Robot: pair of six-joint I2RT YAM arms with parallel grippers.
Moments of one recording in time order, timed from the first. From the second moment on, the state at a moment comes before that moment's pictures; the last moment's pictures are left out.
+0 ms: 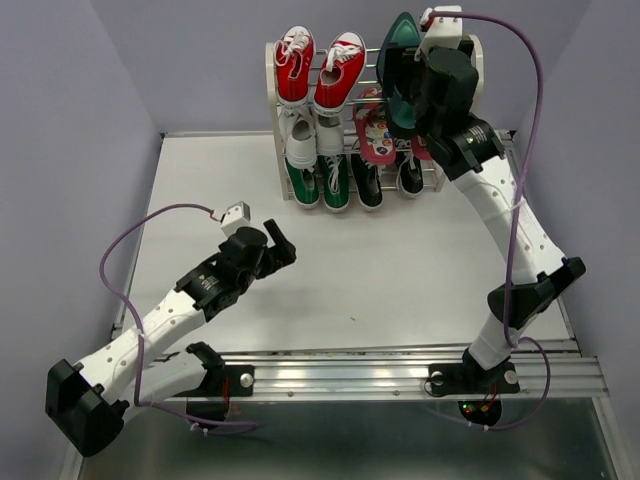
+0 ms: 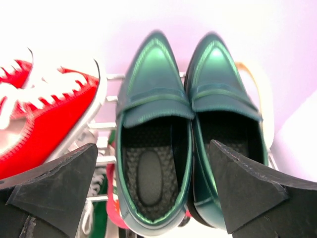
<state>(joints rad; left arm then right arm) -0.69 0.90 0.71 -0.45 -0.36 -0.90 0.53 1.71 2.12 -0.37 0.61 -0.06</state>
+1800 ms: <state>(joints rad) -0.94 1.98 1.94 -0.22 -0.35 -0.51 0.26 1.57 1.88 -0.55 0.29 0.08</state>
